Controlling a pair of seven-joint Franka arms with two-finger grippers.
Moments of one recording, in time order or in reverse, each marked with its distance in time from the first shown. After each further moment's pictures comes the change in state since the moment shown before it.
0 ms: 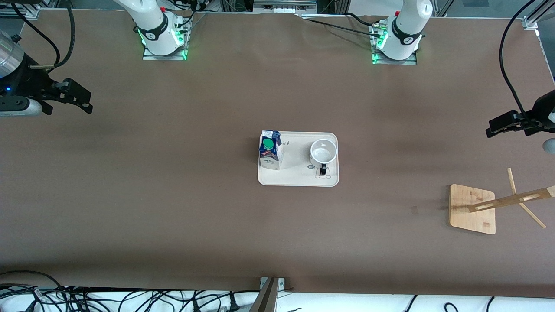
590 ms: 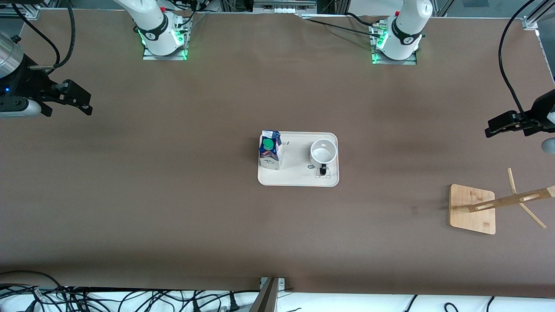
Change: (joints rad) left arm -0.002 0.000 -0.004 0.001 0.000 0.001 0.000; right arm 0.001 0.001 0.001 0.004 0.003 0.022 0.000
